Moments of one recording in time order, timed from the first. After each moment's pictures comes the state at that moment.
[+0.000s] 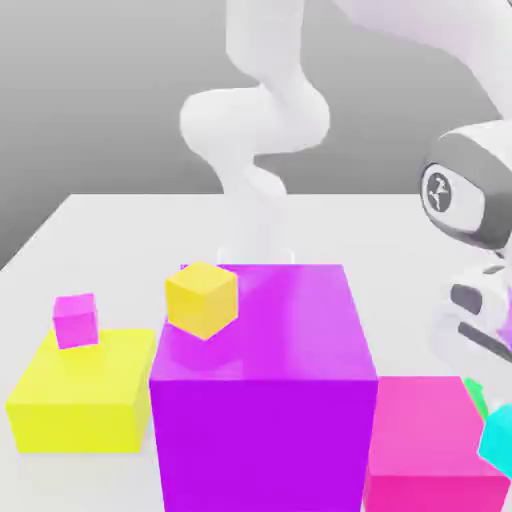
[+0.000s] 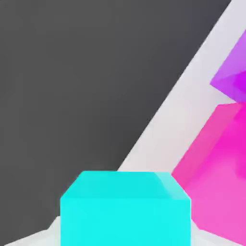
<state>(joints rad) 0.14 0.23 0.18 -2.07 0.01 2.30 2.03</state>
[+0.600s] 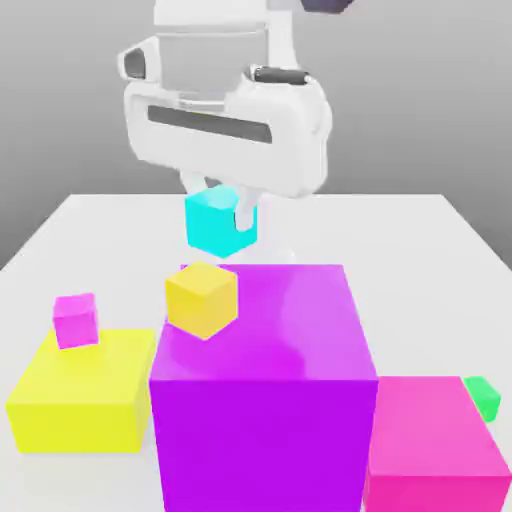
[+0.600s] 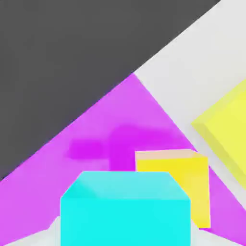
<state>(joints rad) -0.10 -0.37 -0.02 -2.41 0.00 2.04 1.32</state>
